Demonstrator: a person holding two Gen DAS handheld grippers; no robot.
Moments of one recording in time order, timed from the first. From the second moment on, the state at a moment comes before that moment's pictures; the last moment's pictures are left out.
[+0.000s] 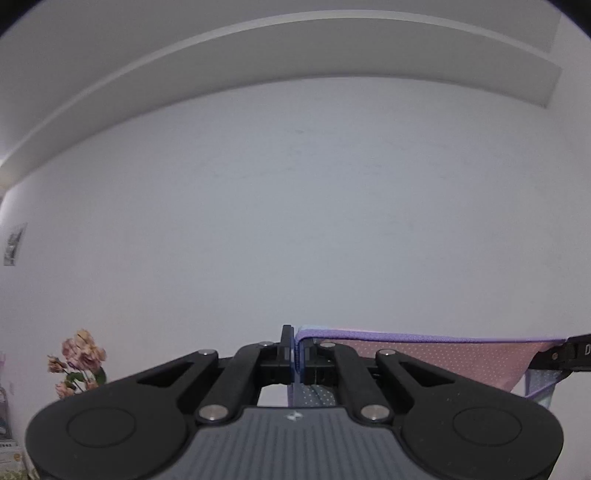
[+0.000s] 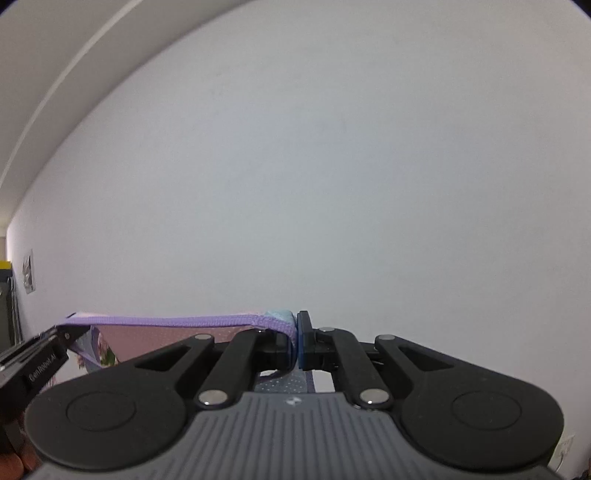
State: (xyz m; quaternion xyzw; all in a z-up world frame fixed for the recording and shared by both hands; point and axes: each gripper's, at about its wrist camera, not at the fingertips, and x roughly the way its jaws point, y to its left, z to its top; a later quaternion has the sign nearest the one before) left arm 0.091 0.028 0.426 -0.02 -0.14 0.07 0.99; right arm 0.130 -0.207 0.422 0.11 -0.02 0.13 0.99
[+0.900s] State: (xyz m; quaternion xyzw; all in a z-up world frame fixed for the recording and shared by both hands) left arm 0.130 0.046 0.381 -0.06 -0.13 0.12 0.98; right arm 0.194 -0.160 0.398 0.09 0.04 0.09 0.99
